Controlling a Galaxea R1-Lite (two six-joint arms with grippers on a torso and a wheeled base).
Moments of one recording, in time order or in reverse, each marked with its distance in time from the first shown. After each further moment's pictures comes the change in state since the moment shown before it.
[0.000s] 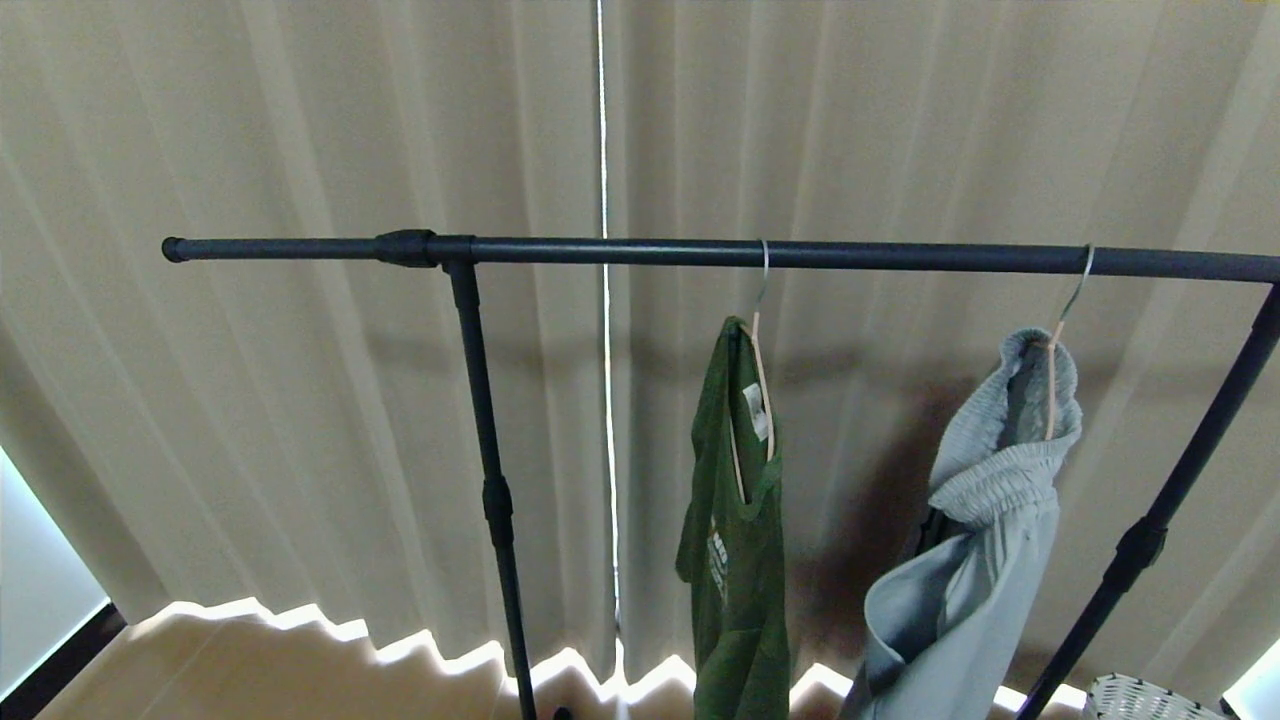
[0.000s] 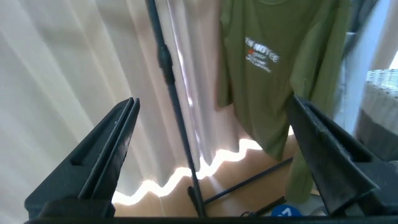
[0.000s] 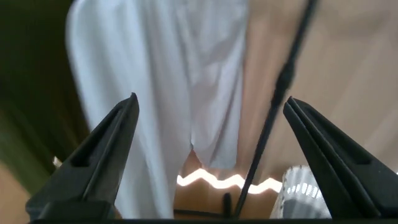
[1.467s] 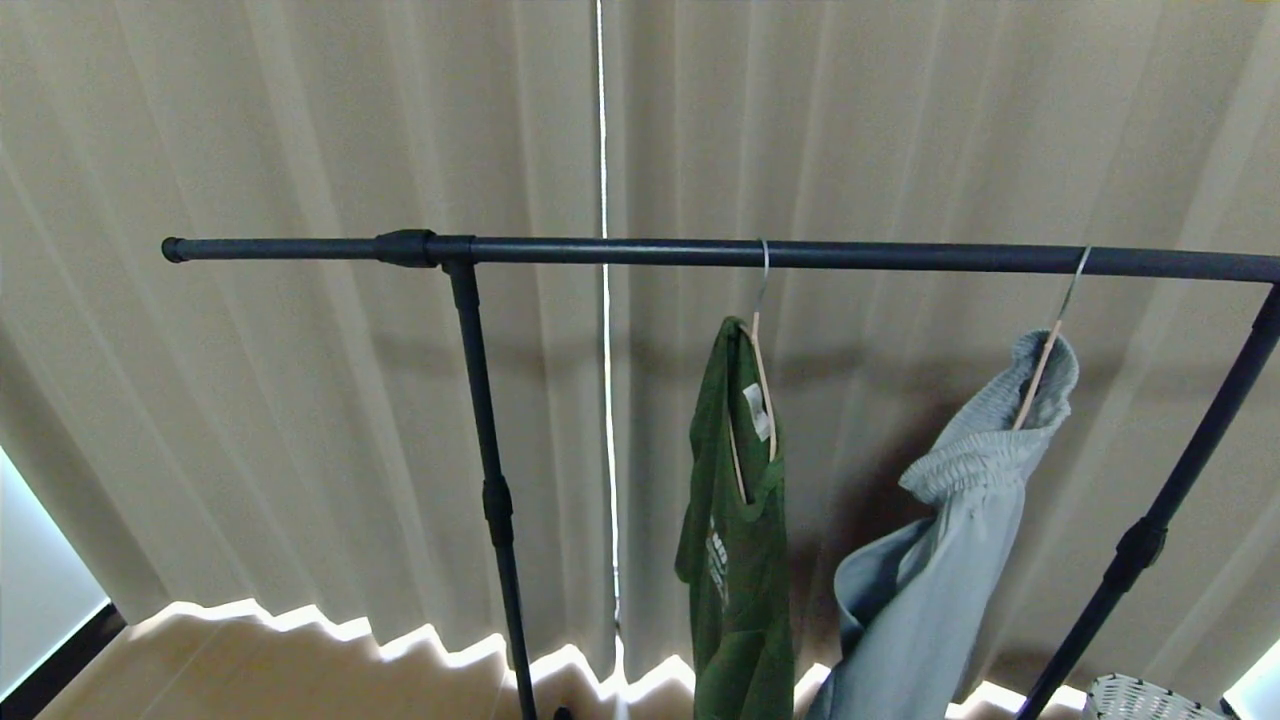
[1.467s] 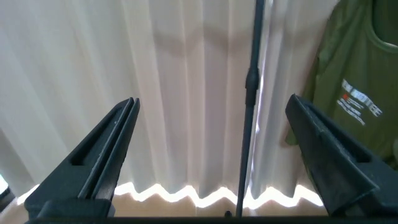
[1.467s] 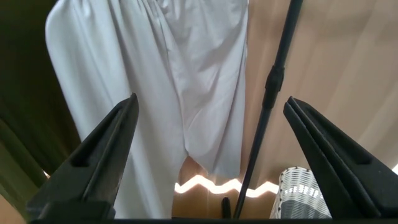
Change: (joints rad) left arm 0.000 0.000 0.050 -0.169 0.314 -0.086; right arm 0.000 -0.004 0.019 -0.046 0.011 -0.017
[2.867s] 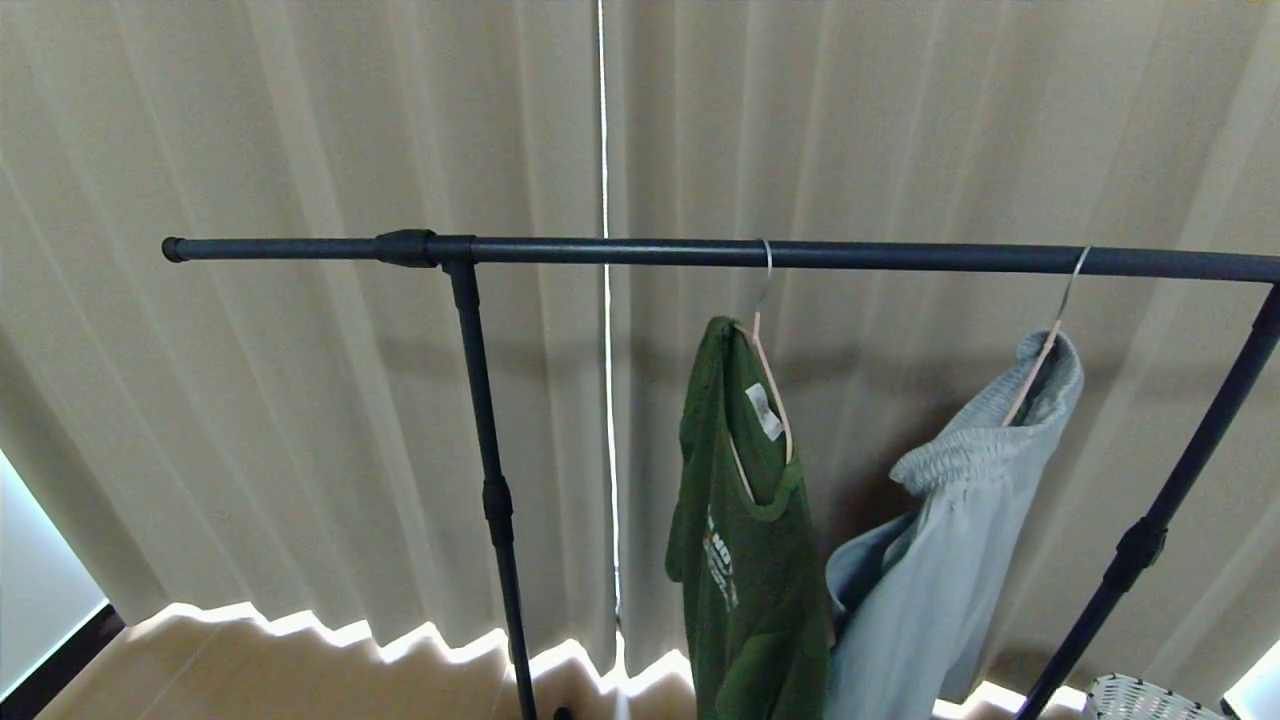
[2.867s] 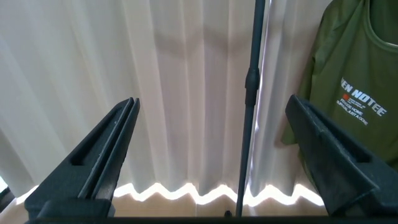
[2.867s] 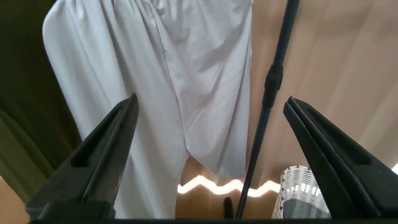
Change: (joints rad) left arm 0.000 0.000 0.000 0.001 -0.001 0.001; right arm 0.000 -0.001 0.000 -0.001 -0.013 0.021
